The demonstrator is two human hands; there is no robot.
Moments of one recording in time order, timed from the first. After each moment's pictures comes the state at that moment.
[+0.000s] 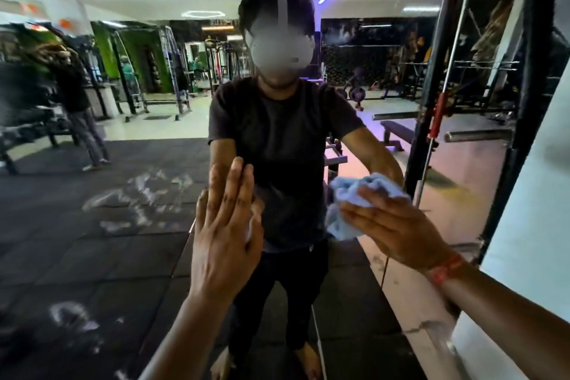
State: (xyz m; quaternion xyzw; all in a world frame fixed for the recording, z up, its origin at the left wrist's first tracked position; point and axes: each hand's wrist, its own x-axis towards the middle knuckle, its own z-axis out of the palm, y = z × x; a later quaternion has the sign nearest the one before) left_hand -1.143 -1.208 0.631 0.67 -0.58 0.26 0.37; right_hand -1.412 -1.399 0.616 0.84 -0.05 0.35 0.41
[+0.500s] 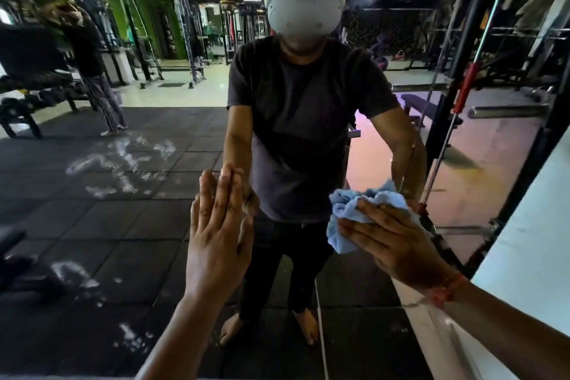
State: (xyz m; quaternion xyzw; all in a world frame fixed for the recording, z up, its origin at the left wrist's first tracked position) left_hand -1.154 -1.210 0.572 0.71 -0.56 0.24 0.36; right_hand -1.430 -1.397 0.562 0.88 -0.06 0.34 0.33
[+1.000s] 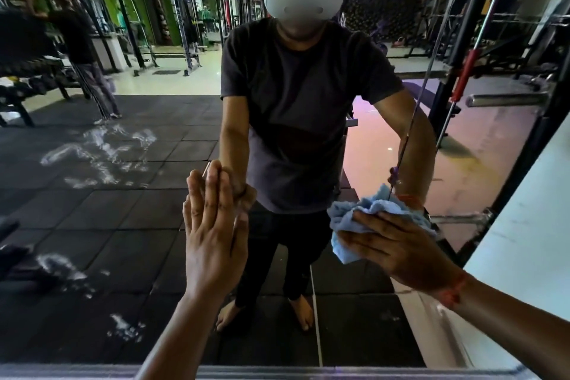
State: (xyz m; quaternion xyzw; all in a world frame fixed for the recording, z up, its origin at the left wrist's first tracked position) left_hand -1.168 -1.218 0.557 0.71 -0.53 0.20 0.42; right_hand -1.460 -1.408 0.539 0.90 -0.05 0.25 0.37
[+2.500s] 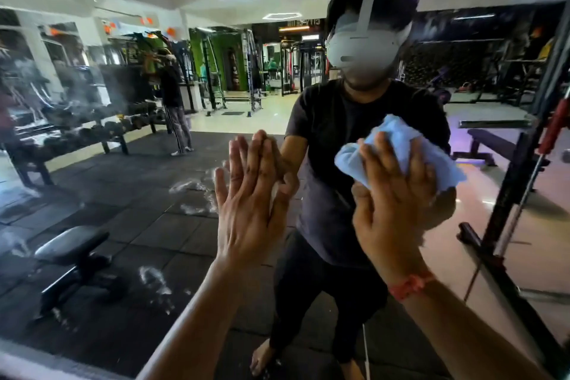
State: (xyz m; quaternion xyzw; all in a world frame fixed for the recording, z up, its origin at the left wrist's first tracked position) left_hand -1.108 -1.191 0.671 0.72 -0.52 0.27 0.38; right_hand -1.278 -1.323 0.675 0.75 -0.23 0.60 0.14
